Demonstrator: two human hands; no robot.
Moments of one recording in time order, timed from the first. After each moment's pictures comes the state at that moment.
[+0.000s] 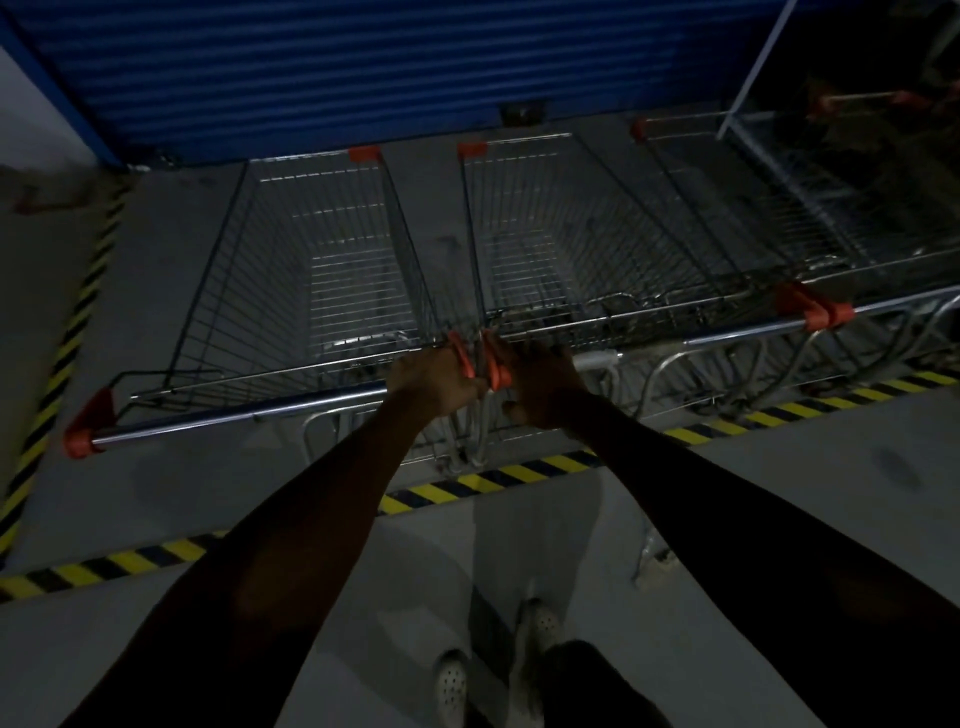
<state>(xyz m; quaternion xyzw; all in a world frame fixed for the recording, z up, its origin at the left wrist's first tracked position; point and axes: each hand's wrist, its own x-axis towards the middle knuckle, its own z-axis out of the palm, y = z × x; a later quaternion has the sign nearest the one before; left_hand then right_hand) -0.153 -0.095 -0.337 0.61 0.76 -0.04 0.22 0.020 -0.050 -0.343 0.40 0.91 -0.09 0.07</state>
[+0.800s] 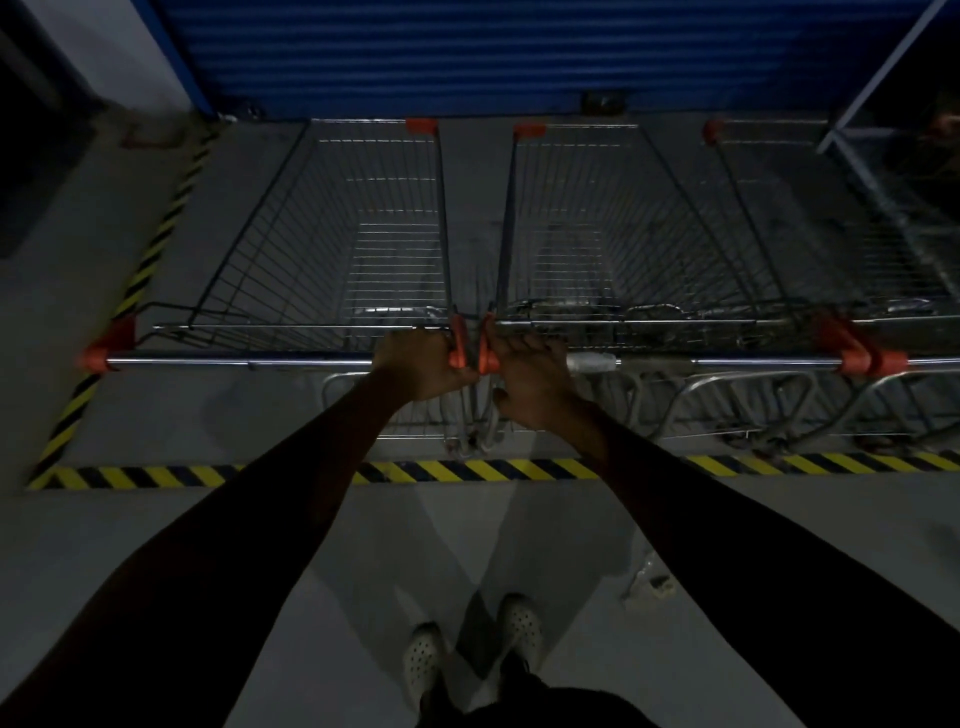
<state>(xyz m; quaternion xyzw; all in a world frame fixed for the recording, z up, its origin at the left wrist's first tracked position) -0.143 -0.104 -0.335 0.60 0.78 -0.07 0.15 0.028 -0.045 -0.349 0.35 0.93 -0.12 0.01</state>
